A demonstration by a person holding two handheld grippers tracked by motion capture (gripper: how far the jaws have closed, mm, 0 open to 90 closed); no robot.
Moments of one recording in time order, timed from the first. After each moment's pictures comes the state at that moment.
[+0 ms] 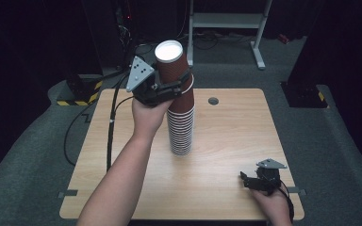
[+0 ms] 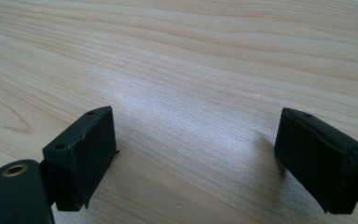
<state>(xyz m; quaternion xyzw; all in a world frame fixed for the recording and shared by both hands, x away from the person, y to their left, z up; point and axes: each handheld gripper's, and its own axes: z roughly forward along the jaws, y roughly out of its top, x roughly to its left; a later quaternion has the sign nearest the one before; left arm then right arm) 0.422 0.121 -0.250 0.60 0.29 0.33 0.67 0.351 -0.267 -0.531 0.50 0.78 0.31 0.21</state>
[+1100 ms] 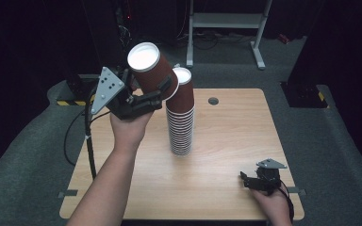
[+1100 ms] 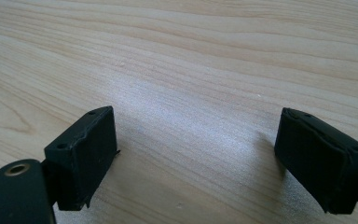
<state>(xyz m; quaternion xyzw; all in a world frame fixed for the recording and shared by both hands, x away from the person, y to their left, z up) 0.361 0.158 -0.233 0.56 0.26 0.36 0.69 0.351 -0.268 -0.531 0.50 0.78 0.31 0.21</state>
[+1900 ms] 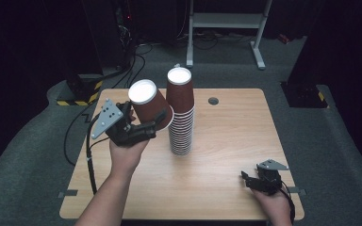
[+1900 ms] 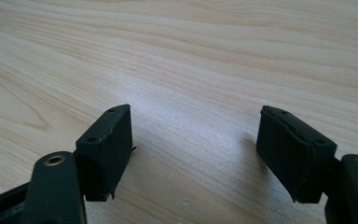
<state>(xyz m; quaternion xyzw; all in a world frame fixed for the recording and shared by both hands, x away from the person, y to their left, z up) 0.342 0.171 -0.305 0.61 0.30 0.29 0.67 0.347 -0.270 -0.529 0.49 0.78 0.34 0.21</state>
